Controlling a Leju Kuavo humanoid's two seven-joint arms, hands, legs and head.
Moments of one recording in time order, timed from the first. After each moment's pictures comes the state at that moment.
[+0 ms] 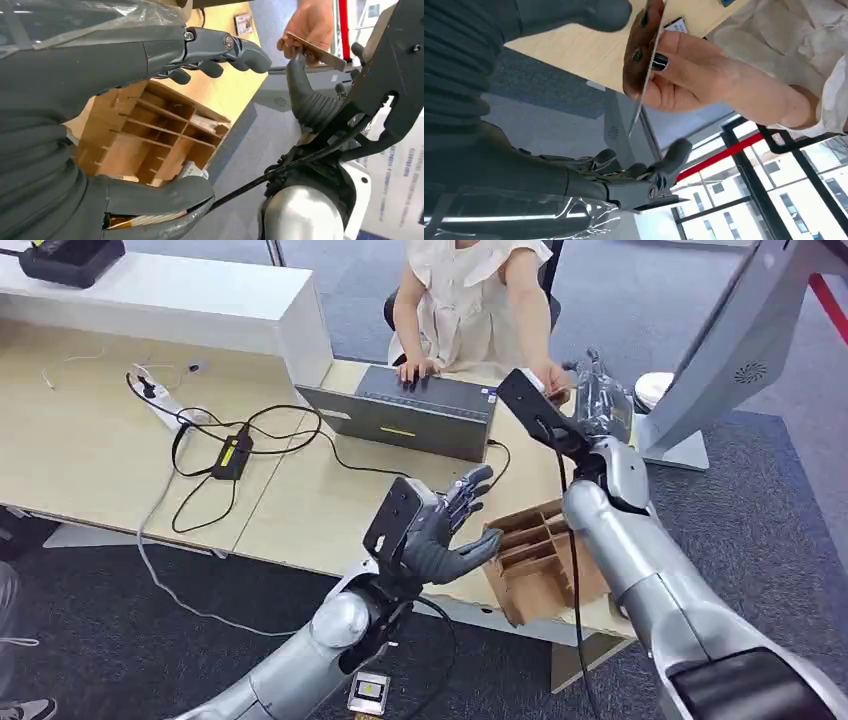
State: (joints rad) left arm -0.39 -0.08 -0.88 -1.41 0.38 0.29 -0.06; right arm -1.09 0.15 0.63 -0.40 0.75 -0.41 0.15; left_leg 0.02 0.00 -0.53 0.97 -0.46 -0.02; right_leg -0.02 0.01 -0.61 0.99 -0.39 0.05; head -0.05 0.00
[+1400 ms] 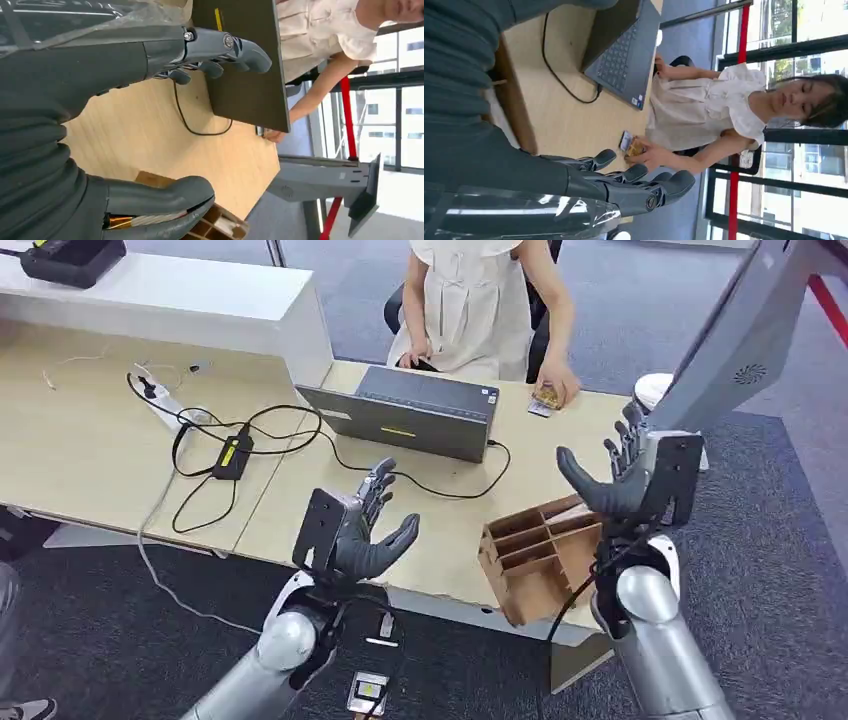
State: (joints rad) left arm -0.22 0.03 -0.75 -1.60 0.21 0.47 -0.03; right arm -0.56 -0.03 0.49 -1.21 -0.08 -0.47 -0.09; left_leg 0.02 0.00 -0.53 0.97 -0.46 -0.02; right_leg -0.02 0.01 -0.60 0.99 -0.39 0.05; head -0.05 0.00
